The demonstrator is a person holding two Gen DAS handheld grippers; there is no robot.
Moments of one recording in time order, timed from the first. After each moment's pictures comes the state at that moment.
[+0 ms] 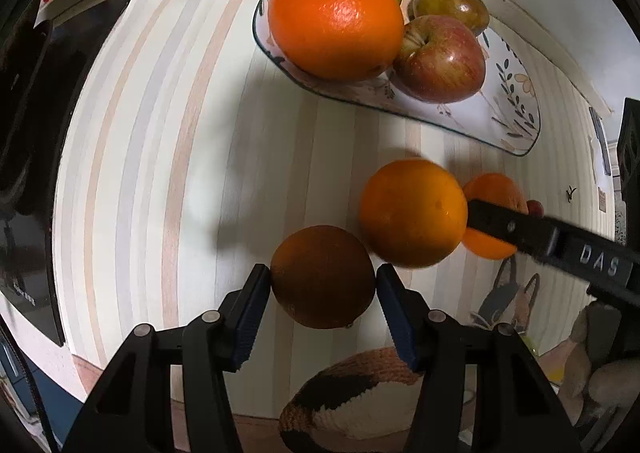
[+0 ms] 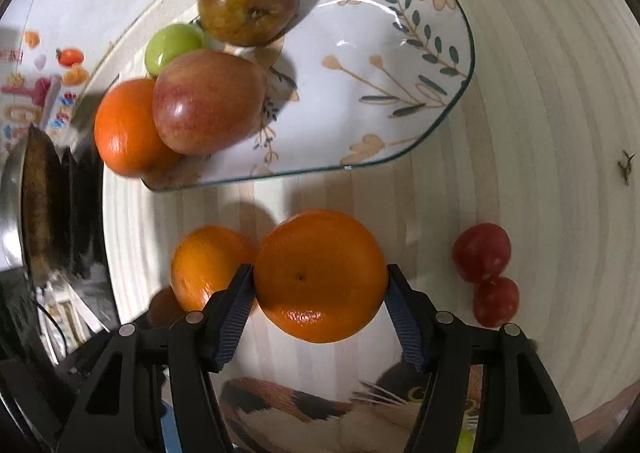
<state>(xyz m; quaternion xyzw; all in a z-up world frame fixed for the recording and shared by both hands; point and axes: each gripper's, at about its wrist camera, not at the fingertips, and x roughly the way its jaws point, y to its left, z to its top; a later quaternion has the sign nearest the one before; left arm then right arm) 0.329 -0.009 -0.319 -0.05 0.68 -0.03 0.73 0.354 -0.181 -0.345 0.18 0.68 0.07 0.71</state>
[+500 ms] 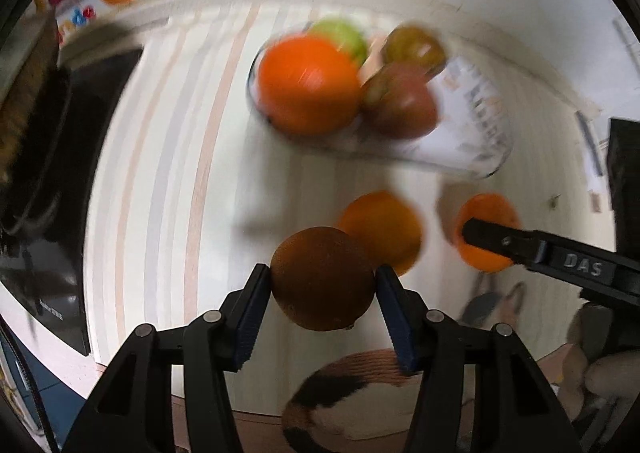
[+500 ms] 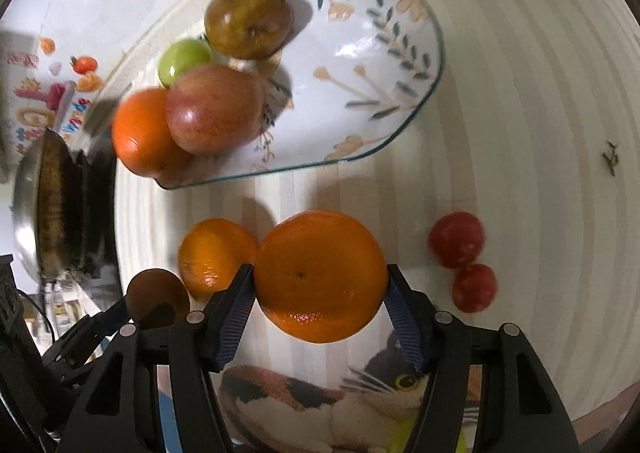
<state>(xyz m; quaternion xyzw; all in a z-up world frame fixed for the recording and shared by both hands) 0.337 -0.036 -0.257 -0.03 0.62 -0.03 0.78 0.344 -0.206 -0.318 0.21 0.66 0.08 0.72</state>
